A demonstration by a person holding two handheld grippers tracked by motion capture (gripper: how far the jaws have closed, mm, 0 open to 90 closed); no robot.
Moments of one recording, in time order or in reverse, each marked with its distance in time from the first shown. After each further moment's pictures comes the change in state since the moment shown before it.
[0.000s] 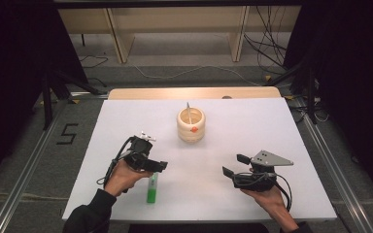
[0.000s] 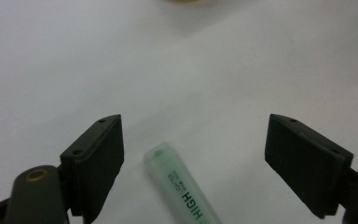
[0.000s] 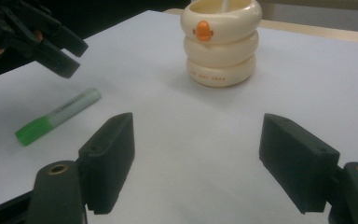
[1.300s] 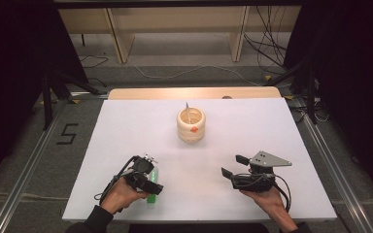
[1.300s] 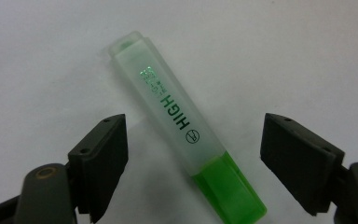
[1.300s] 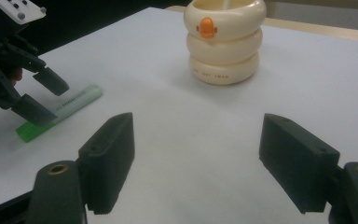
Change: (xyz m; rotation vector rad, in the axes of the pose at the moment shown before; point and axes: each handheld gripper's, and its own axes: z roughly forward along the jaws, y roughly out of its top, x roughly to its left) left arm -0.014 -0.042 0.015 0.206 0.026 0.046; right arm 0.003 -0.001 0.002 0.006 0.000 -0.011
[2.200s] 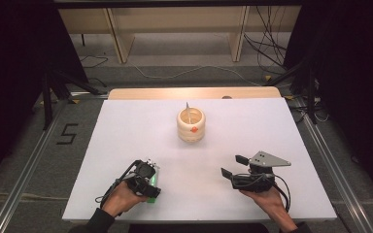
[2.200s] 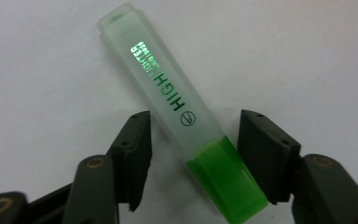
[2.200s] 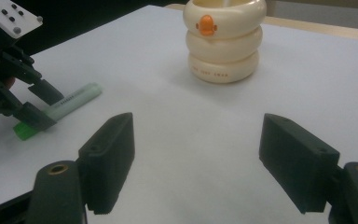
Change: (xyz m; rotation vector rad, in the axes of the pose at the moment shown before) left arm -0.008 -0.007 0.006 0.030 0.041 0.044; right arm 0.000 -0.001 0.001 0.008 -0.004 -0.001
